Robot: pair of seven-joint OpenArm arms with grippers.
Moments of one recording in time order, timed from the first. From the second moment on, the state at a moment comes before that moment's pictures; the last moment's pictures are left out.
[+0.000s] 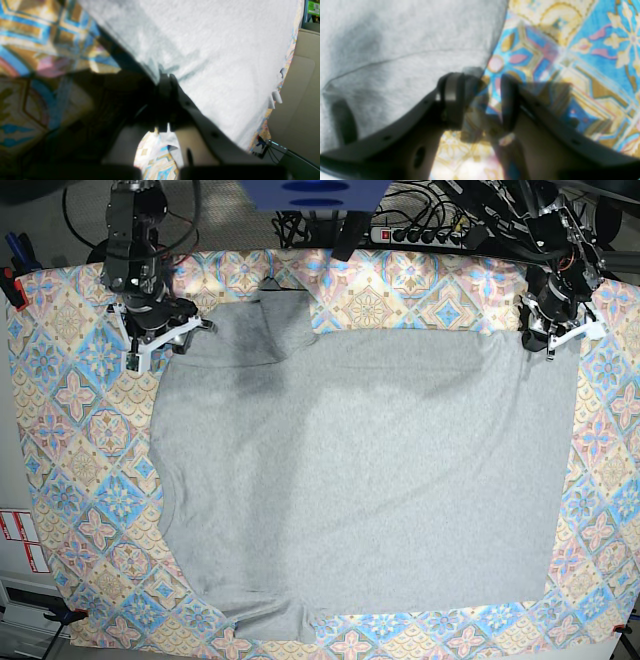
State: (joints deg) left arm 12.3 -7.8 -44.5 71.0 -58.9 0.7 44.9; right arm -21.9 7.5 9.7 90.1 17.8 1.2 -33.8
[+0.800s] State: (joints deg) left arm 12.3 -7.8 -44.4 71.0 -58.9 0.7 44.7; right arm -21.6 7.0 6.1 87.9 25.9 0.8 -31.6
